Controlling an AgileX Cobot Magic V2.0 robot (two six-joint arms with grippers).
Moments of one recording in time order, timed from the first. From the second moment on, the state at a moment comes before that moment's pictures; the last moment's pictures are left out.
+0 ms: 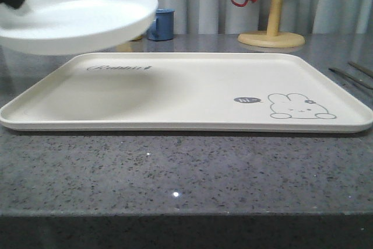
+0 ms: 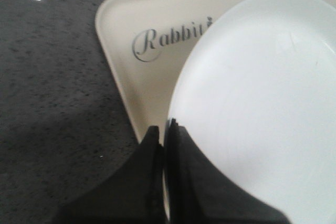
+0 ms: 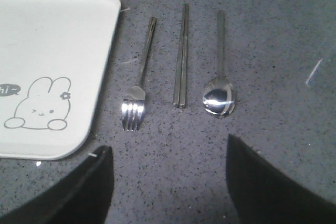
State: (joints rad) left arm 0.04 1.56 -1.32 -0.69 1.05 0.68; right arm 0.01 0.47 -0.59 0.00 0.73 0.07
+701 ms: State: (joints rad) left arm -0.11 1.75 -1.32 -0.62 0.88 0.68; right arm 0.01 0.47 -0.59 0.00 0.73 0.07
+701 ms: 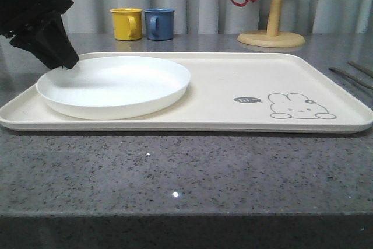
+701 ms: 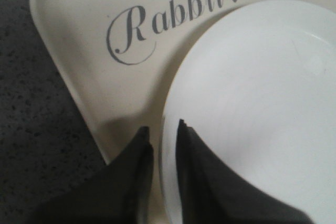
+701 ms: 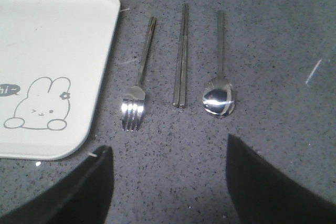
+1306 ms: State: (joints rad) left arm -0.33 1.43 -1.32 -0.33 0.90 0.51; right arm 0.01 0.47 -0.59 0.00 0.73 0.07
